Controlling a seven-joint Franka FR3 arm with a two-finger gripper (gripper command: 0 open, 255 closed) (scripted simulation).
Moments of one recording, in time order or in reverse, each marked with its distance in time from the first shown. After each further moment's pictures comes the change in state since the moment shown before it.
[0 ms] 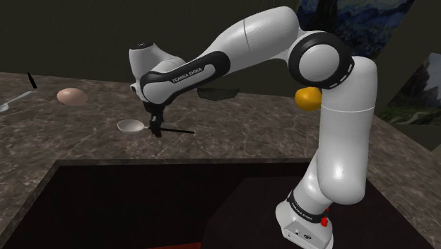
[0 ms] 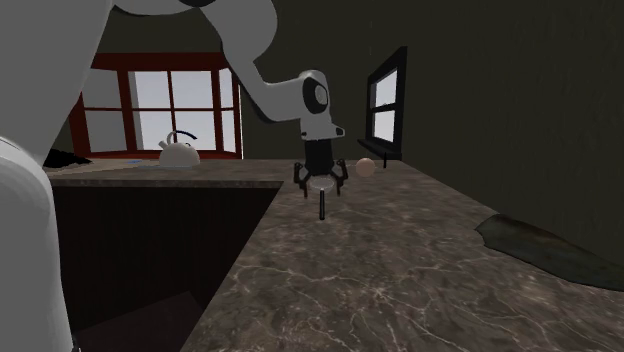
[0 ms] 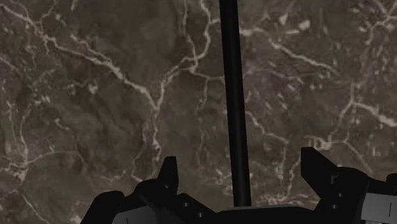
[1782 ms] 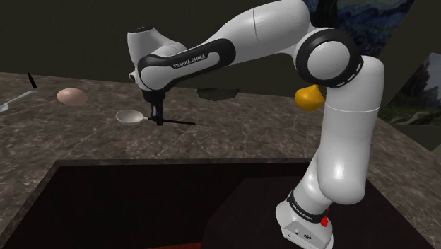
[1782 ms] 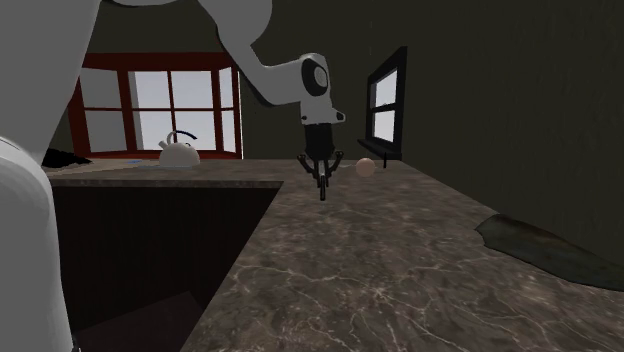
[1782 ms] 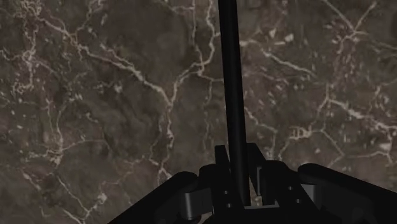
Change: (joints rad) arm -0.003 -0.046 0.006 0.046 0.017 -0.088 -0.021
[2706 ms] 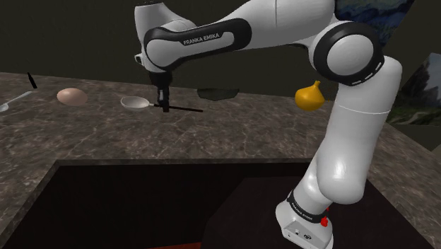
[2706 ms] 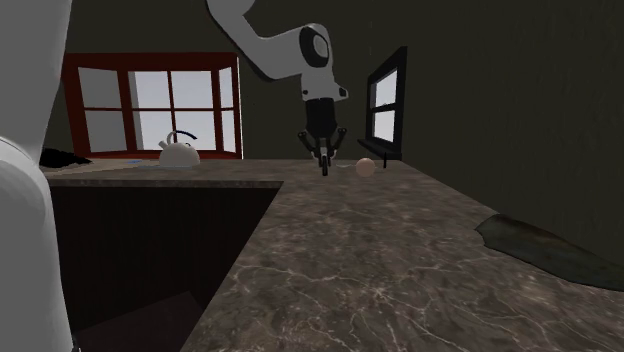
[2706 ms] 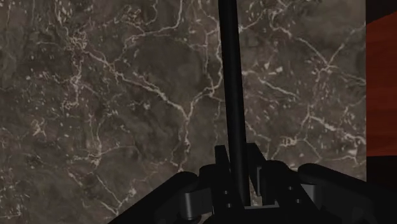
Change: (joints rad) arm -0.024 -0.108 -0.002 0.009 0.028 -0.109 -0.053
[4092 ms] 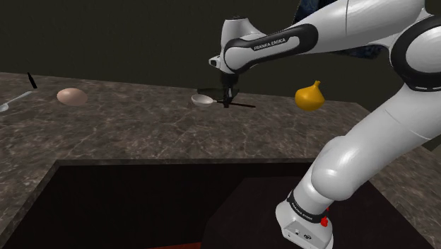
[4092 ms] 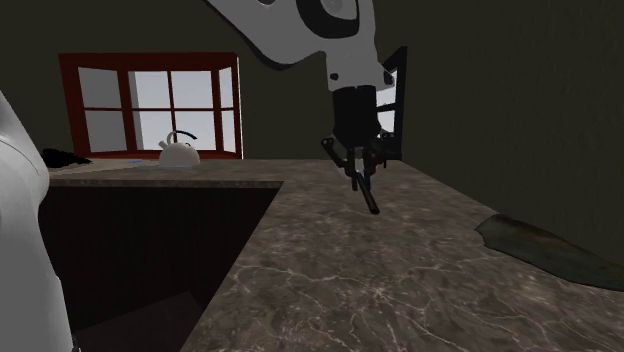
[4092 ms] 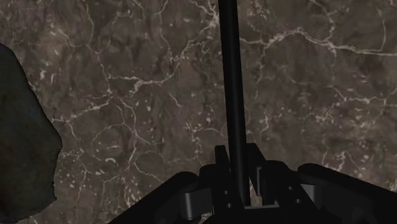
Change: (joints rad) arm -0.214 -0.474 -0.205 -0.587 0.015 0.175 -0.395
